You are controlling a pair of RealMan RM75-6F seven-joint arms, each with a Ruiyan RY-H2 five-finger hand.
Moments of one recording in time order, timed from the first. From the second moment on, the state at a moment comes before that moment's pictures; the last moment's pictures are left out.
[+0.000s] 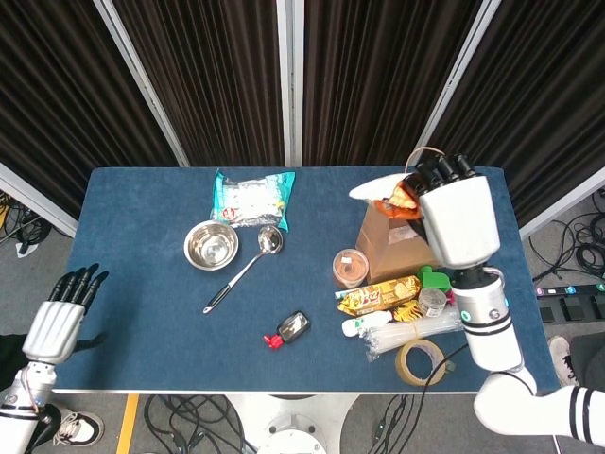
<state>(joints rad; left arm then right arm) -0.16 -1.26 0.00 -1.41 1.56 1.42 0.02 0.74 -1.11 0.37 -1.98 -1.26 1.49 -0.72</state>
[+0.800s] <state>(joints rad) -0.17 -1.27 0.01 -1.40 1.54 1.40 0.04 0.66 -1.15 0.27 -1.66 -1.11 1.28 -0.56</state>
